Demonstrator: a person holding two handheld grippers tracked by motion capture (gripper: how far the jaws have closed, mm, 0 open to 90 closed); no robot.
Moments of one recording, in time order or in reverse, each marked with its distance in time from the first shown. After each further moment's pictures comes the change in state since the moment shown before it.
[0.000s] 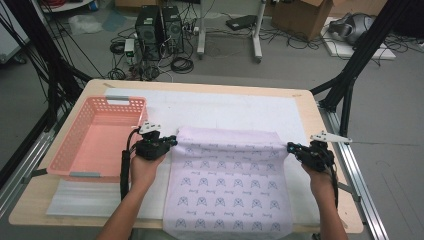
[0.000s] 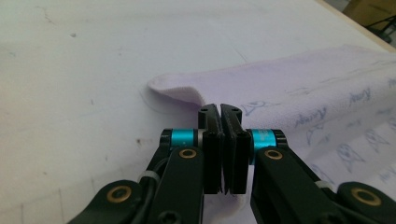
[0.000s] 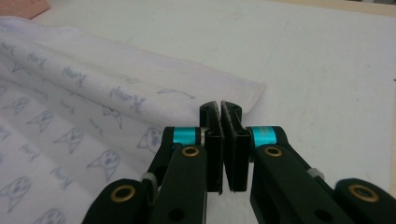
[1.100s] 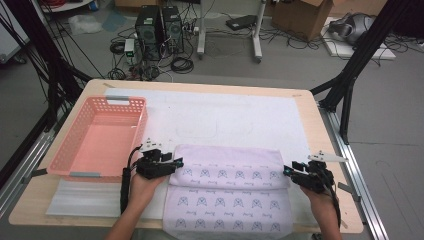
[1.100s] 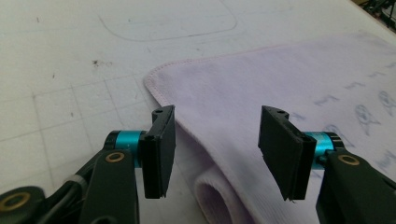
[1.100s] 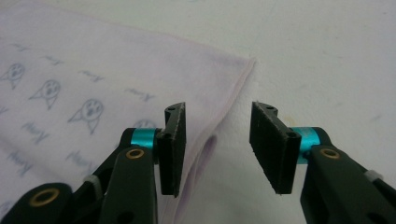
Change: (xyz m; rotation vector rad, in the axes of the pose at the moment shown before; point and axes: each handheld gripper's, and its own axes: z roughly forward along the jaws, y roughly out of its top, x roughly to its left) left arm -0.002 -0.038 0.008 0.091 -0.064 -0.039; right arm 0.018 -0.041 -0.008 0.114 -0.027 0.036
